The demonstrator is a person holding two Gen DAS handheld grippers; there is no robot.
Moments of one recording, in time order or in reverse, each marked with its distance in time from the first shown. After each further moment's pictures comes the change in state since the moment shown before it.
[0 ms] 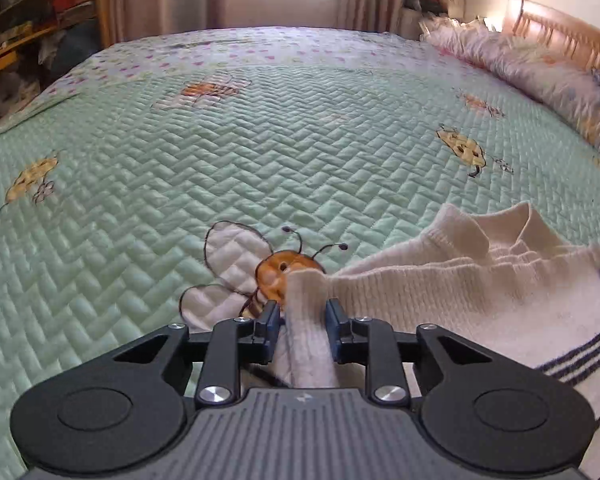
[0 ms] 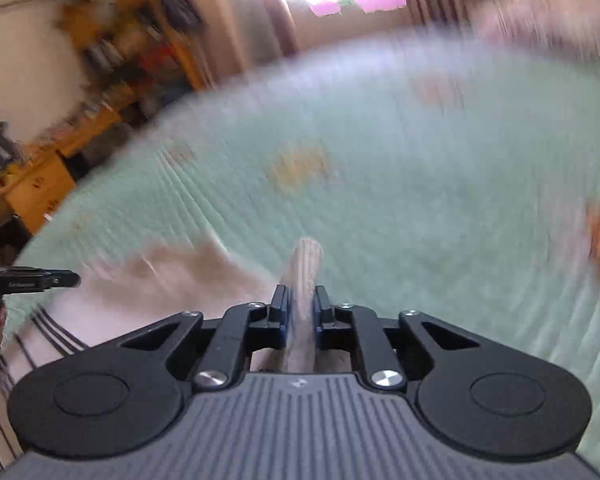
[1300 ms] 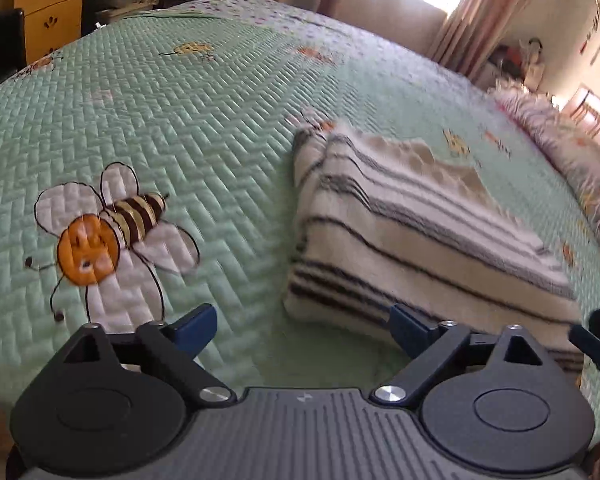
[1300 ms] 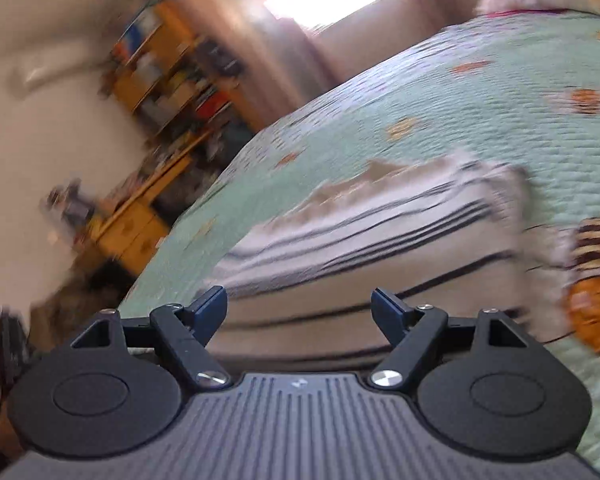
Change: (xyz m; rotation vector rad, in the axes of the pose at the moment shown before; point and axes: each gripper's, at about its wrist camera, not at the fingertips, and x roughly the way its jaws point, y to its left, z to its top) left arm -0.198 -0.043 -0.171 -0.353 0.065 0.088; right arm -0.151 0.154 -0.147 0.037 -0.123 0.243
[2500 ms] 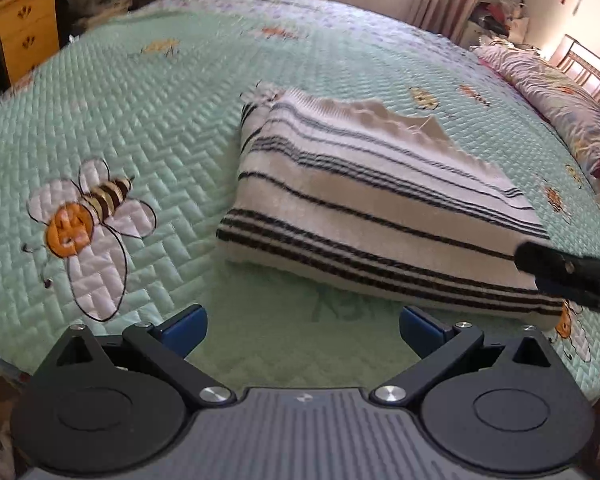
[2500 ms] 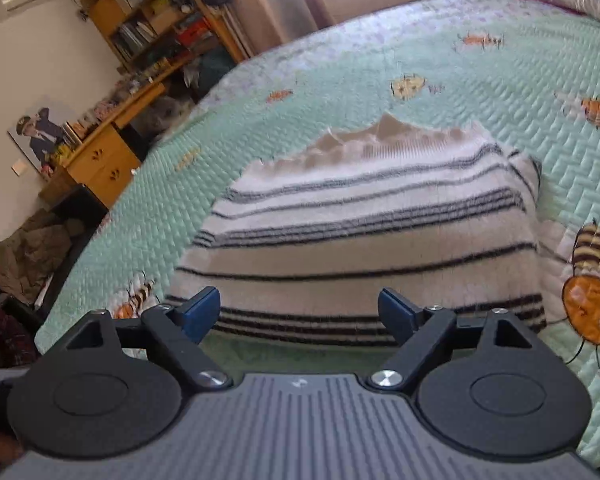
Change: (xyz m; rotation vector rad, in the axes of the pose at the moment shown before) left arm -0.022 -0.047 -0.022 0.069 0.075 0.012; right arm 0.011 0.043 0.019 -0.040 0.209 -0.163
